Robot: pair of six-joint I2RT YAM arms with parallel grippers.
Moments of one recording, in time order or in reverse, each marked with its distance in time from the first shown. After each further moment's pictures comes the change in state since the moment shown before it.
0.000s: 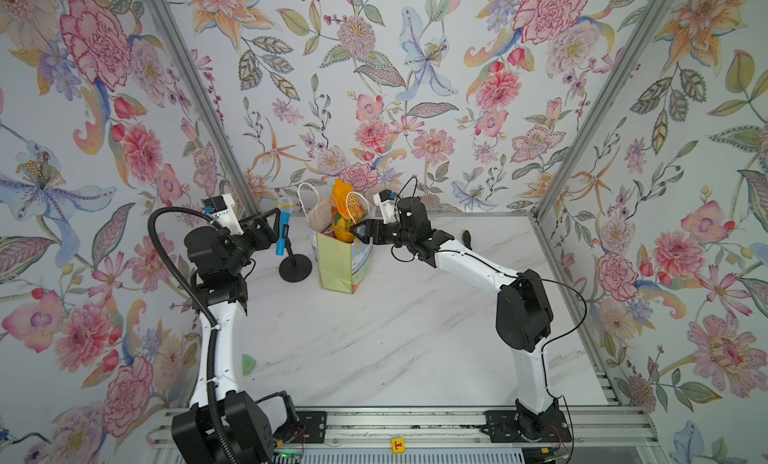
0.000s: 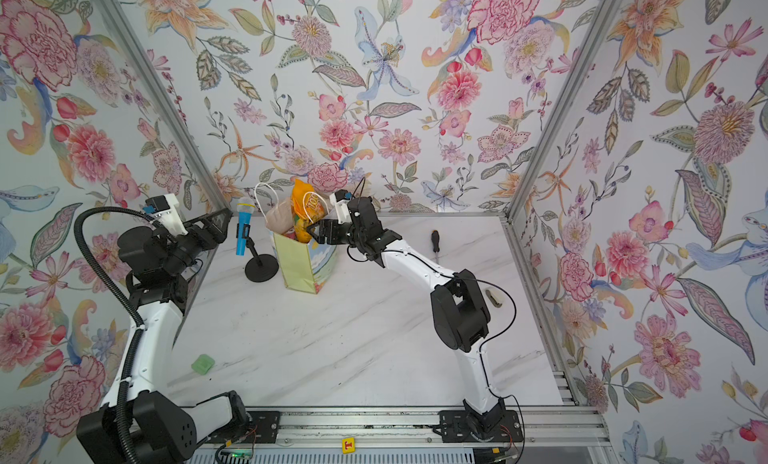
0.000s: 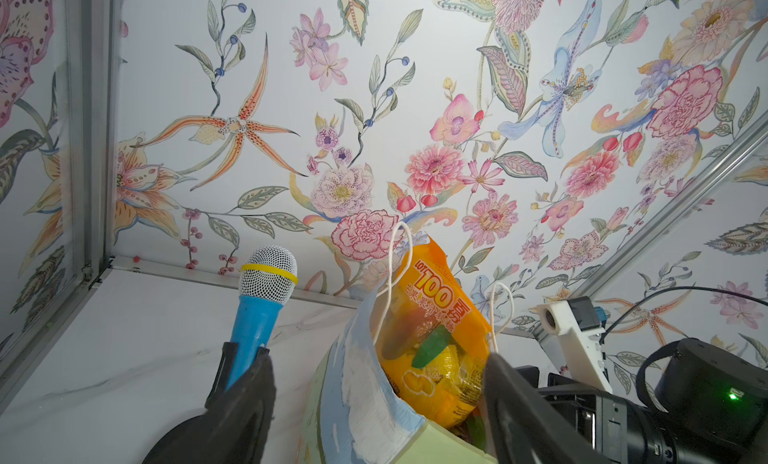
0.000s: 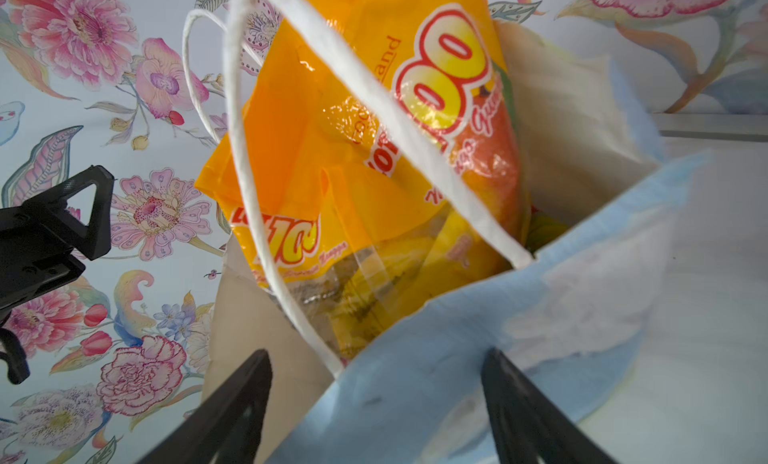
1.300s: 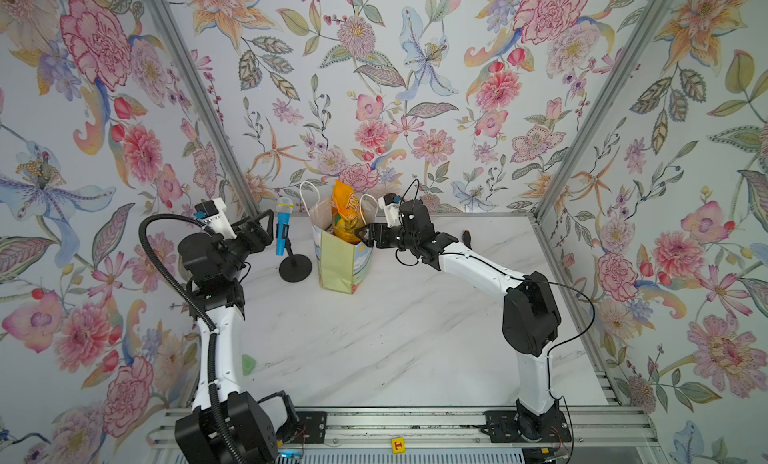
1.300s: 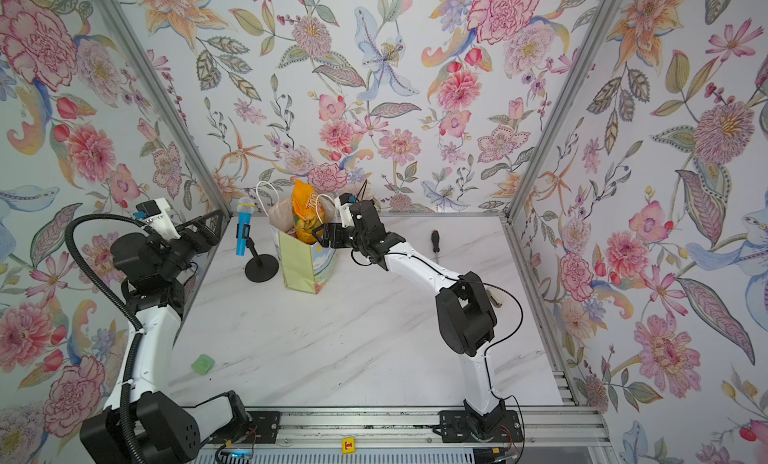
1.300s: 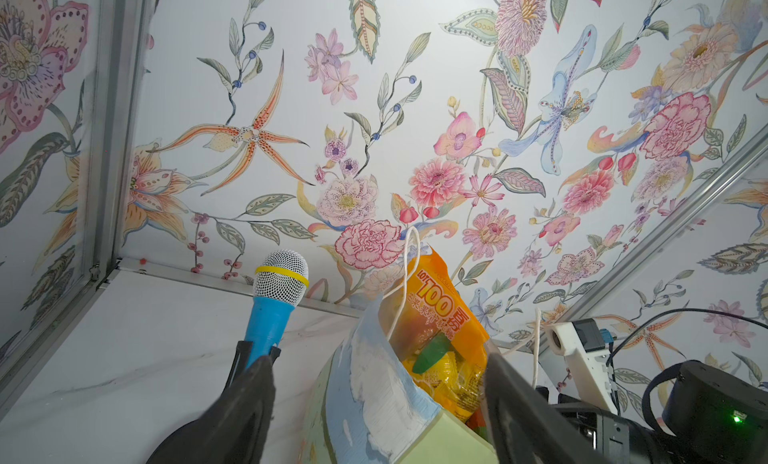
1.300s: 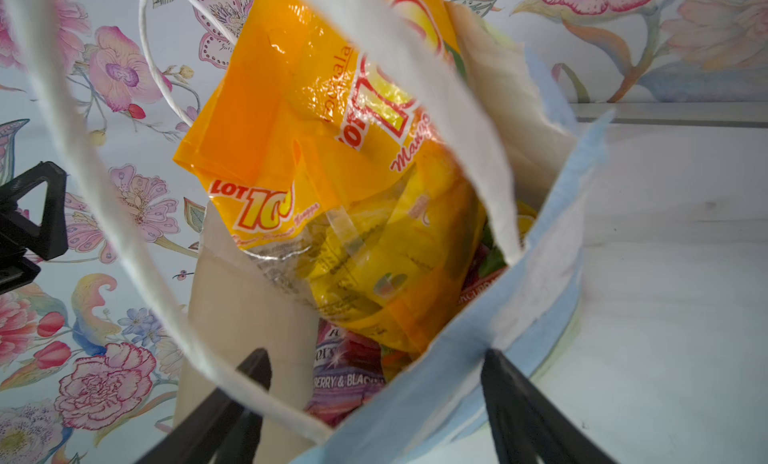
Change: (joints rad) left arm 0.048 -0.017 -0.044 0.065 0.030 -0.052; right arm -0.011 -0.094 -0.135 -0.022 0.082 -0.027
